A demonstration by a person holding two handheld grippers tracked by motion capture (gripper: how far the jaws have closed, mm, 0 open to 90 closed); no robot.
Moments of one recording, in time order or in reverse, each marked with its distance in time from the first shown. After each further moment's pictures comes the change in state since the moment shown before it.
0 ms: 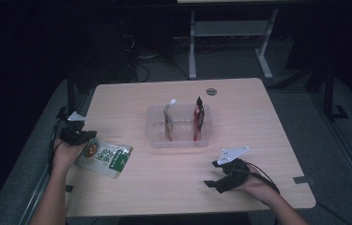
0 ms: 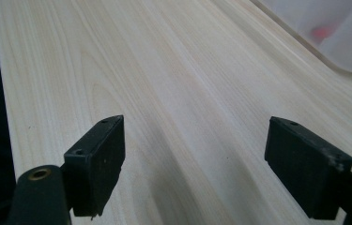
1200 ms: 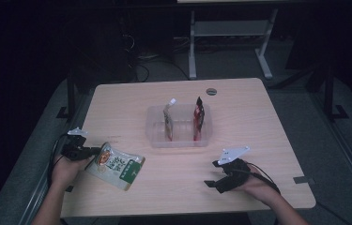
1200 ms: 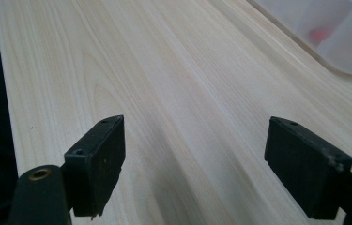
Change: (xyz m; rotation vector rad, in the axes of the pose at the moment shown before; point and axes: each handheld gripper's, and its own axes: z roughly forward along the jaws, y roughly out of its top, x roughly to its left) left arm -0.035 -0.037 0.000 0.060 -0.188 -0.052; right arm 0.001 0.000 -0.002 -0.006 -0.002 -0.002
